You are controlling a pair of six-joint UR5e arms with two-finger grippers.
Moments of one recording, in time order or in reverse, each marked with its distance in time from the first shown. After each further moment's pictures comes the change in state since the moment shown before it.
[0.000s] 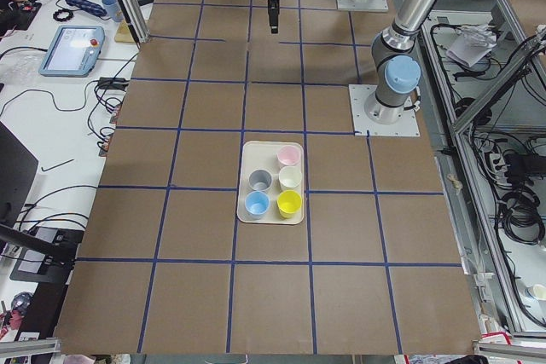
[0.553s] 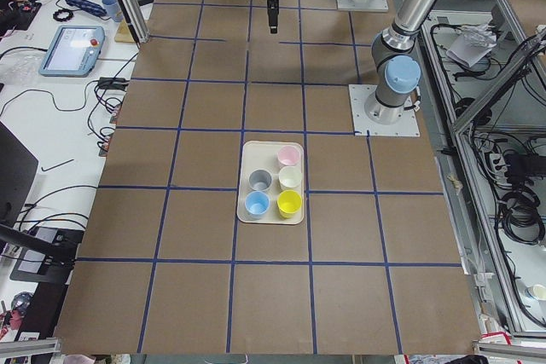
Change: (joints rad) left arm 0.001 -0.001 0.000 0.006 -0.003 -0.003; right arm 0.002 0.006 0.024 -0.015 0.015 0.004
